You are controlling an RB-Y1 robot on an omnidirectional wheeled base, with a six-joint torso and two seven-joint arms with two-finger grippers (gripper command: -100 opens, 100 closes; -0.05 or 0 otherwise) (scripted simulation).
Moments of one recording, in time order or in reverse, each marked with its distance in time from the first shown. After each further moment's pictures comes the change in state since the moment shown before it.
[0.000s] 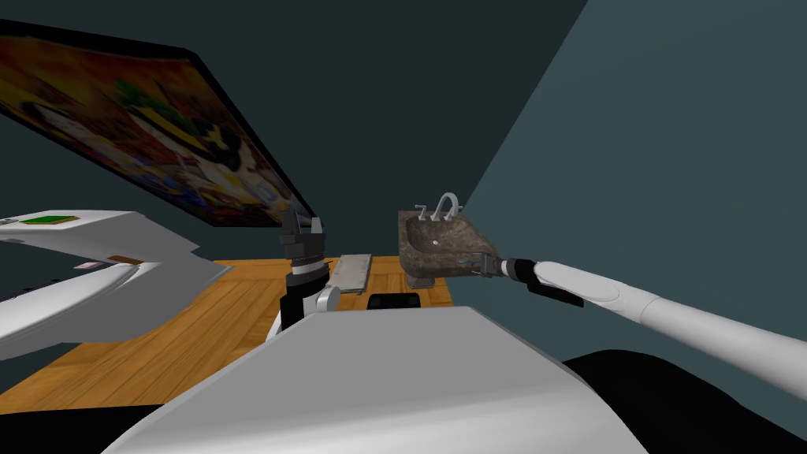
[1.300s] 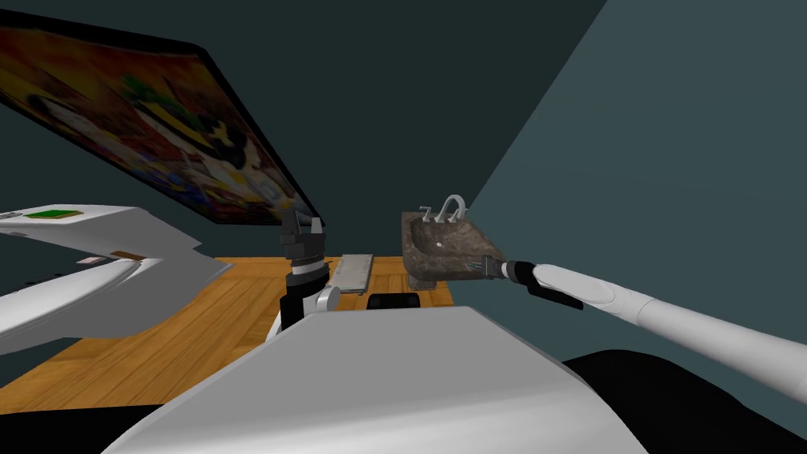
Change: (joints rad) left arm 0.000 0.000 0.000 0.000 0.000 0.000 0.000; right arm -0.025 0.002 0.056 0.026 0.037 0.018 0.013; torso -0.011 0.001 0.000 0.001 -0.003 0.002
